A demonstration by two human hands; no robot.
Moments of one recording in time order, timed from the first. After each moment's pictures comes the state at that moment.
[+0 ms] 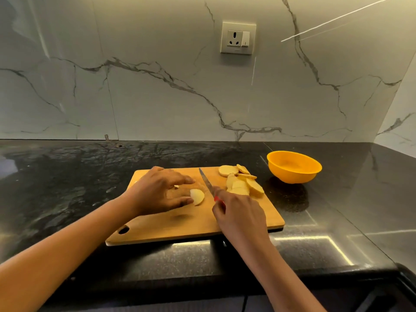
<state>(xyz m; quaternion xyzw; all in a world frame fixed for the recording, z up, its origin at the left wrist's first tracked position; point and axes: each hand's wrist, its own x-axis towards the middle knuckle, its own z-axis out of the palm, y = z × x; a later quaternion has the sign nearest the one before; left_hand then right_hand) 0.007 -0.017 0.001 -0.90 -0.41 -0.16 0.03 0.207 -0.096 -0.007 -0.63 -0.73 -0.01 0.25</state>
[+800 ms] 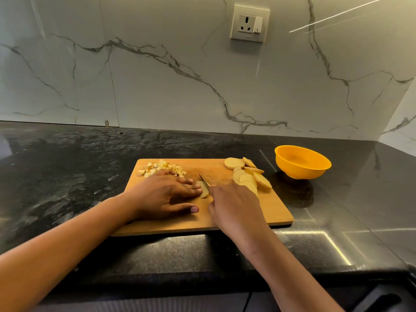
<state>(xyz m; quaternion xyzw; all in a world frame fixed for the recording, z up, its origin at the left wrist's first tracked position) 0.000 -0.023 -0.011 -0.93 -0.38 -0.02 0.03 0.181 -0.089 0.008 -0.62 -0.78 -0.04 0.09</state>
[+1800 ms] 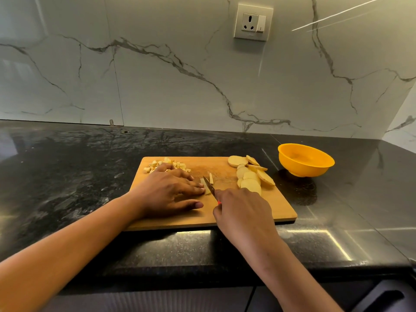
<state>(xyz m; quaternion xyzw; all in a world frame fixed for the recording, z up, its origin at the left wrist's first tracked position) -0.001 -0.030 -0.013 -0.91 -0.40 -0.05 0.07 0.182 -0.112 0.009 -0.63 -0.77 -0.01 0.11</state>
